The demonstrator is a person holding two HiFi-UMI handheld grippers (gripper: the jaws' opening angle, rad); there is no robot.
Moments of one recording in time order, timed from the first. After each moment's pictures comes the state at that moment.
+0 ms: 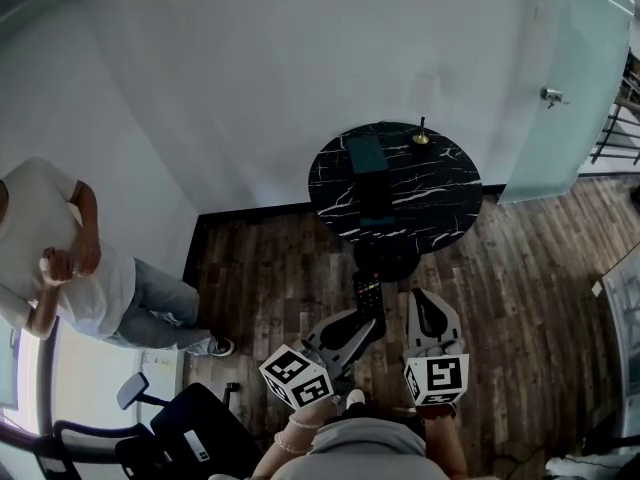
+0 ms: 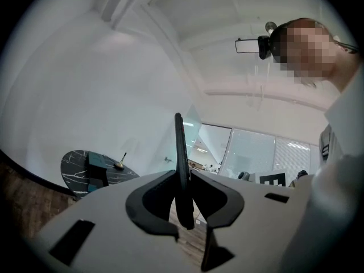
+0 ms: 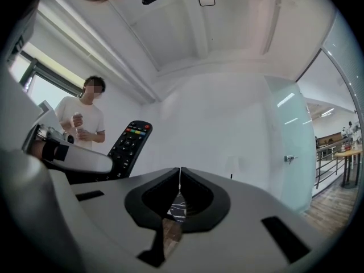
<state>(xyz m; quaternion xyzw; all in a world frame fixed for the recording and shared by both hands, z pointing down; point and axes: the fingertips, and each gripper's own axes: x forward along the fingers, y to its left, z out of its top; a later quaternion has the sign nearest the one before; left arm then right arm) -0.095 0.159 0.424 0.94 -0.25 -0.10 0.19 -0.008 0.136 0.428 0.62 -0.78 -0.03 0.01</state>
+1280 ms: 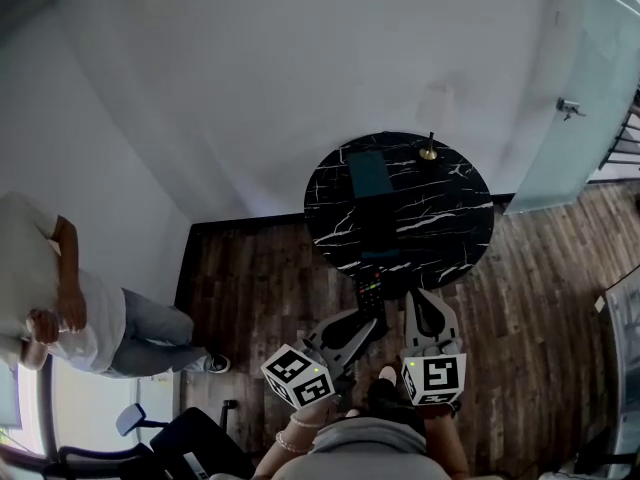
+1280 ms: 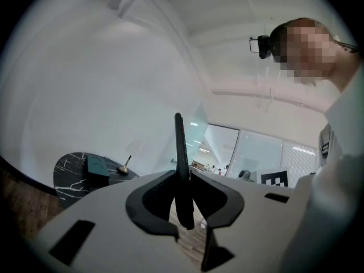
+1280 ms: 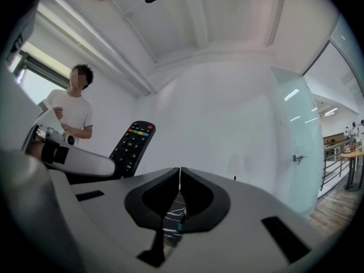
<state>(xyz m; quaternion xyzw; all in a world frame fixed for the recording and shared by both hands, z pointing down) -0.075 0.001 0.425 0.94 -0.25 -0.09 0.21 0.005 -0.024 0.427 0.62 -0.78 -0.02 0.03</state>
